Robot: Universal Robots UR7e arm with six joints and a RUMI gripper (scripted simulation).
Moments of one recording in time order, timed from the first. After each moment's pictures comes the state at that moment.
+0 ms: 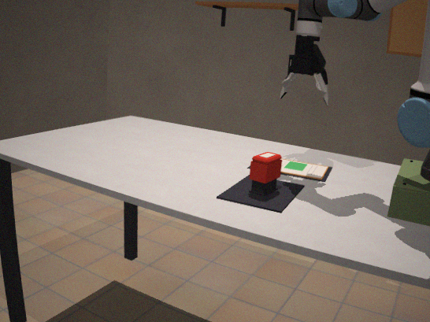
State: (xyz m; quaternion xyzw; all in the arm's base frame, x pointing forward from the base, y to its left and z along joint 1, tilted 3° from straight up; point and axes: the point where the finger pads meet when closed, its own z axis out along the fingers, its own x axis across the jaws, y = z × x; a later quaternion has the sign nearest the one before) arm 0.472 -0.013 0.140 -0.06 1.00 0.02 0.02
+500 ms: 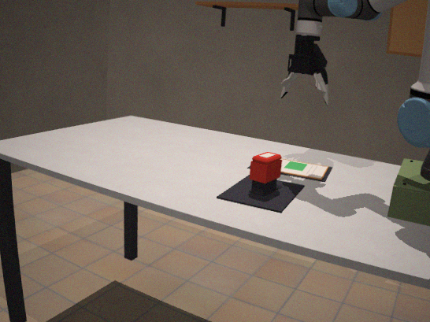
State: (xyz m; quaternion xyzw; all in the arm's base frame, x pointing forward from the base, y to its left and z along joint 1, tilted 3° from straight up) arm 0.471 -0.013 0.142 -0.04 1.00 0.02 0.02
